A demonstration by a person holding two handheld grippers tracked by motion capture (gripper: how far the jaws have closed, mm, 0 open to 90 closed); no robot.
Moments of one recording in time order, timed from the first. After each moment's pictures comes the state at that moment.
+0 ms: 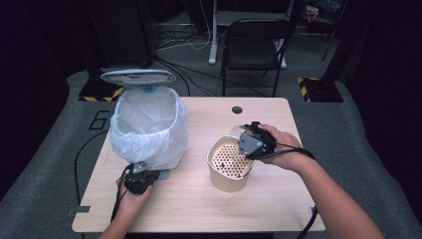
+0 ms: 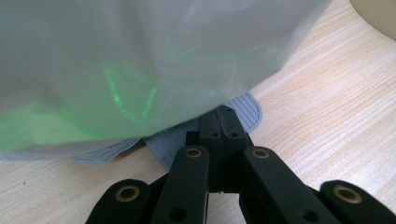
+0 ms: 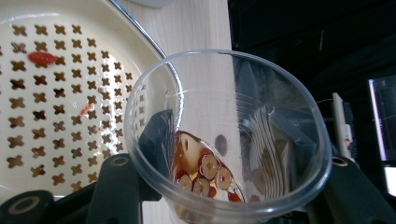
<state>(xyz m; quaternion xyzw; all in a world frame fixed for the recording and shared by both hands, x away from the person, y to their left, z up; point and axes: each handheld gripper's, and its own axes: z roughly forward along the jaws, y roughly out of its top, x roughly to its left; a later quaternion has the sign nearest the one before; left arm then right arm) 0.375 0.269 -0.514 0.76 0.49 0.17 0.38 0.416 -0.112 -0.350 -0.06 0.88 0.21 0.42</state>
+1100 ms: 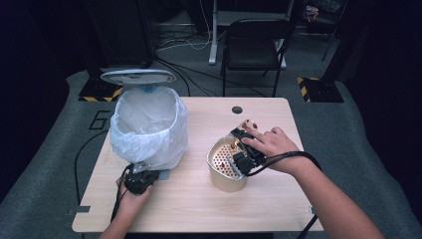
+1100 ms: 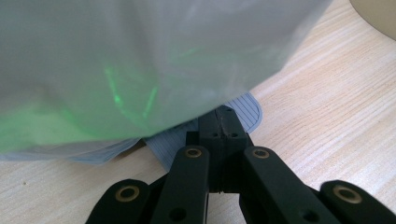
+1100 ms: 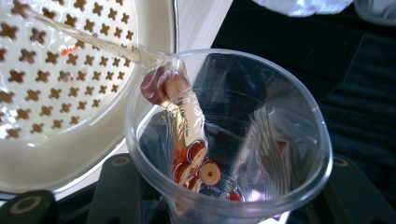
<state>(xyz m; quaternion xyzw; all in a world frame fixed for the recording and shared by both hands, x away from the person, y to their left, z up) 0.376 0.270 -0.514 0.77 0.48 0.17 0.38 0.393 -0.085 -0.369 -0.29 0.79 0.02 0.54</state>
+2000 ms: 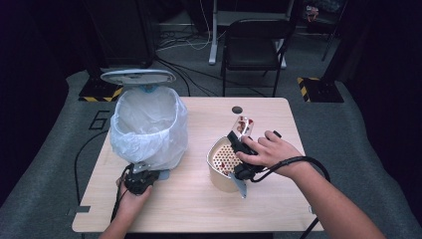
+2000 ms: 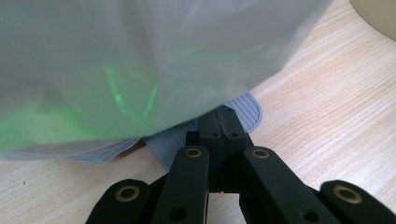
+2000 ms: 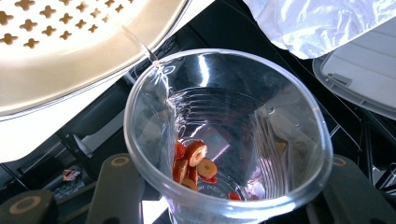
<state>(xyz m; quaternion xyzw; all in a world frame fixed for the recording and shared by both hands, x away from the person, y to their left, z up) 0.376 0.270 -0.514 0.77 0.48 0.17 0.38 0.377 -0.088 -0.399 -0.39 0.67 -0.08 0.62</state>
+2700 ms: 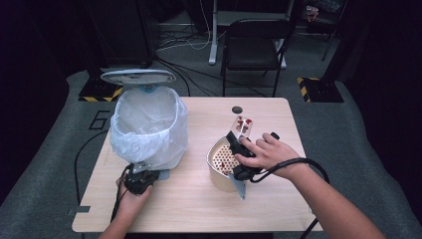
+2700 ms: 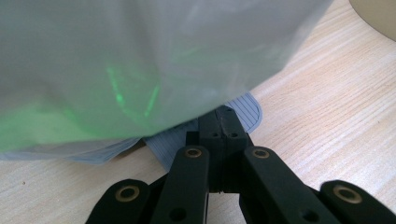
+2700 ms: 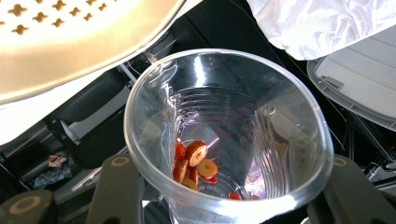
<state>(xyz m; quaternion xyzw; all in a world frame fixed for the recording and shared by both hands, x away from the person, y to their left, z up) 0.376 0.270 -0.514 0.77 0.48 0.17 0.39 0.377 -0.085 -0.404 -0.41 0.65 -0.11 0.63</state>
